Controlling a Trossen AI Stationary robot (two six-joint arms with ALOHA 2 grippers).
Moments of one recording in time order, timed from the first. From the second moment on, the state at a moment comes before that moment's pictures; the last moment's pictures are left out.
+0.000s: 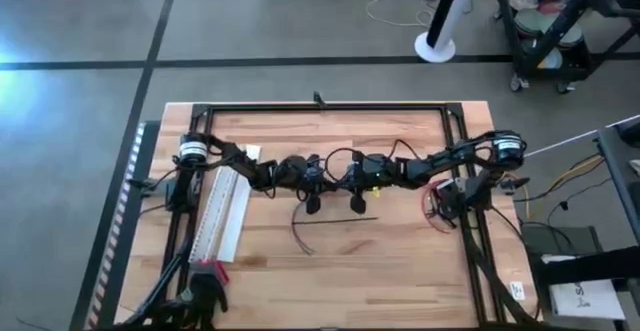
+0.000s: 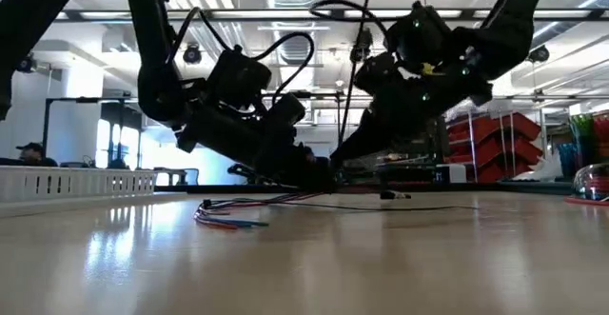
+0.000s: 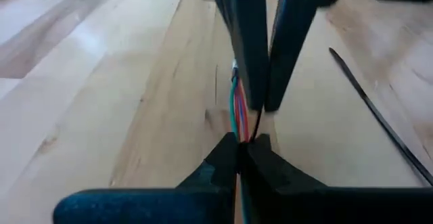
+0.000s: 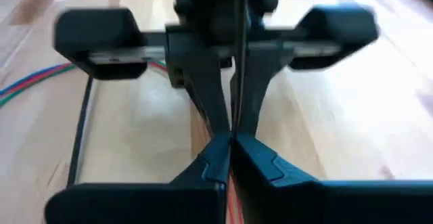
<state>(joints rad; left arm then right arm) 0.17 2.05 0.76 0.89 0.16 0.00 -0.14 1.75 0.64 0.55 -0.09 -0.05</state>
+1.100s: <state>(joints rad) 0.15 2.02 0.87 0.81 0.68 0.12 -0.14 1.80 0.70 0.55 -0.64 -0.42</state>
